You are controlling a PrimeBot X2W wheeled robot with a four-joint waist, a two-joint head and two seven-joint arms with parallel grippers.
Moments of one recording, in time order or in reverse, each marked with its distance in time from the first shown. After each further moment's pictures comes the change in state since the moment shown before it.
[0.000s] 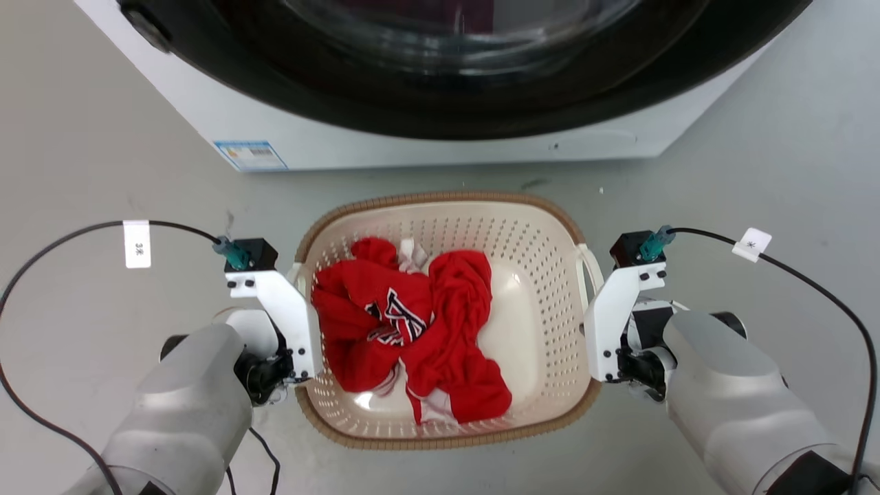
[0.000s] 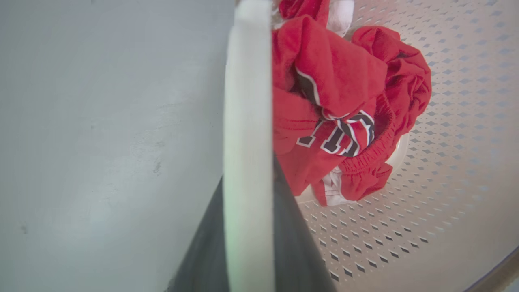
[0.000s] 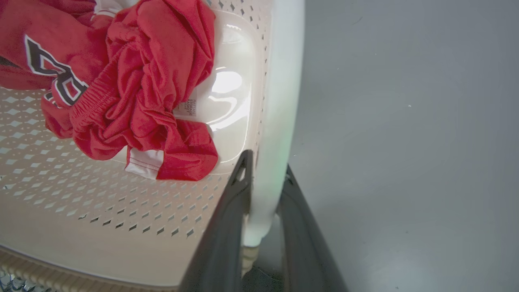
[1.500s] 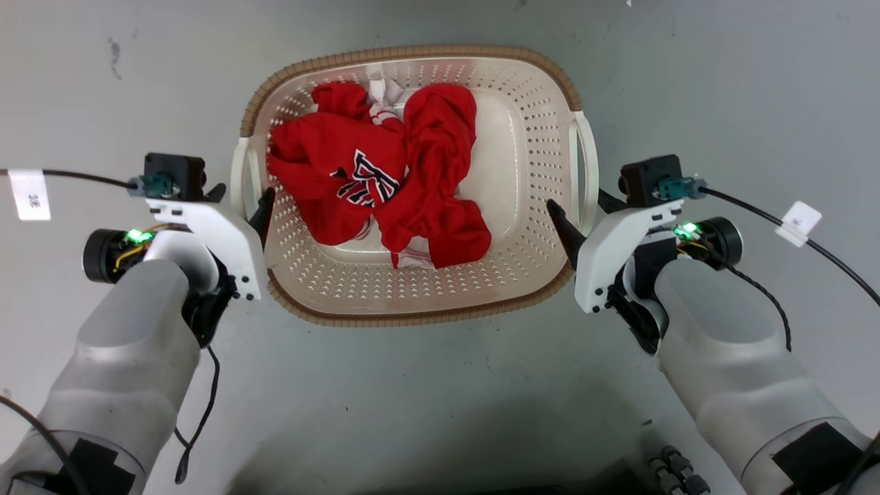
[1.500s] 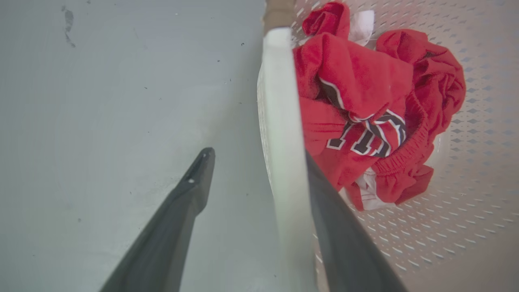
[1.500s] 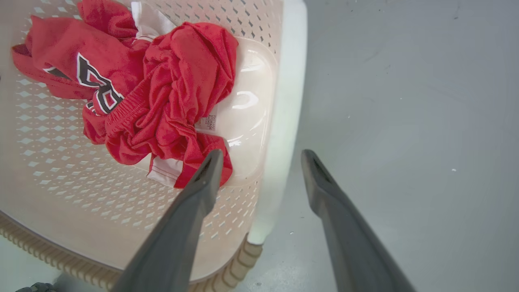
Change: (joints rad) left arm -0.071 0.071 0.290 -0.037 0.426 -0.009 -0.361; right arm -0.038 0.014 -0.263 -0.121 -0.337 0.005 -0.419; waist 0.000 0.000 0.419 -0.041
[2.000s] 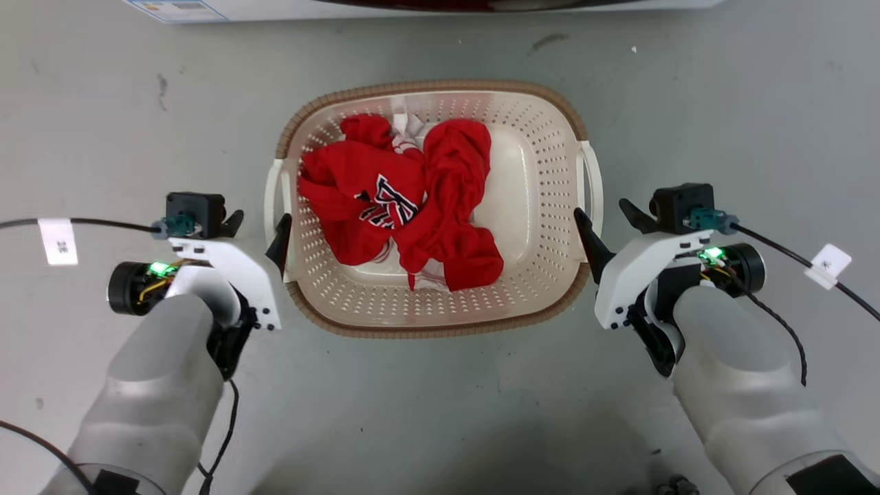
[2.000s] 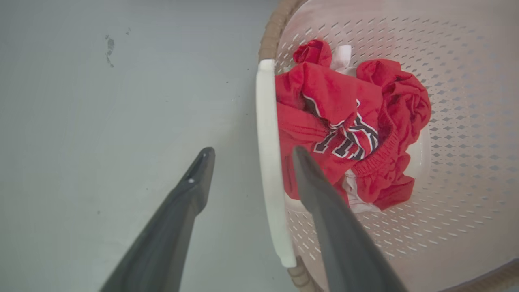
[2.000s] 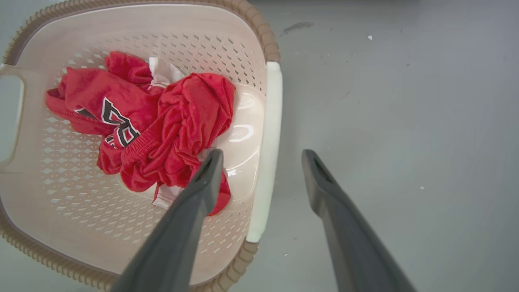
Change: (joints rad) left arm 0.098 -0.061 0.146 -0.020 0.139 0.000 -0.065; right arm 0.099 0.000 -0.214 -0.047 -0.176 0.000 -0.082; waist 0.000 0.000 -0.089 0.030
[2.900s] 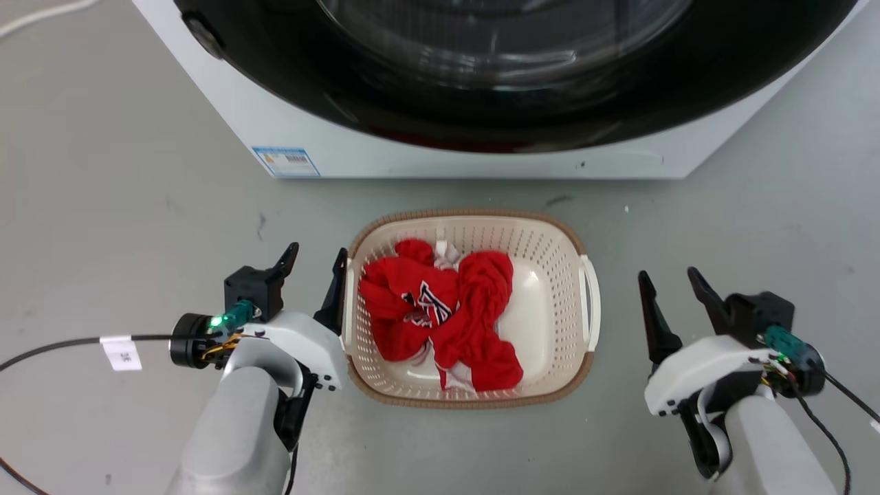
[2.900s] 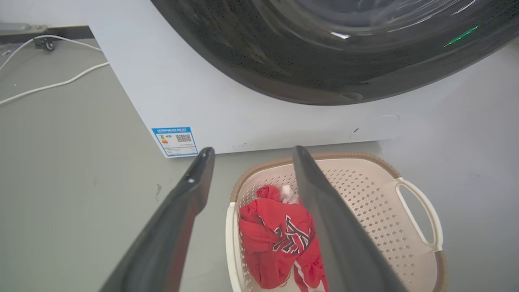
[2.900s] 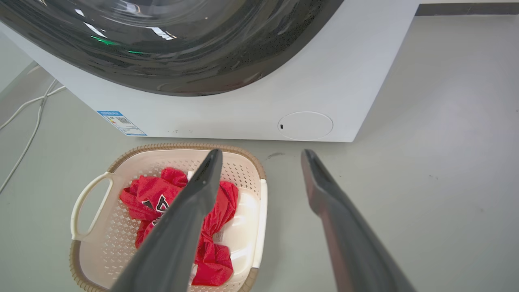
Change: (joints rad) left arm 0.322 -0.193 0.373 -0.357 0.435 0.003 -0.116; right arm 0.473 0.000 -0.309 -0.551 -0.210 0.000 -0.020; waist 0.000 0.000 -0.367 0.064
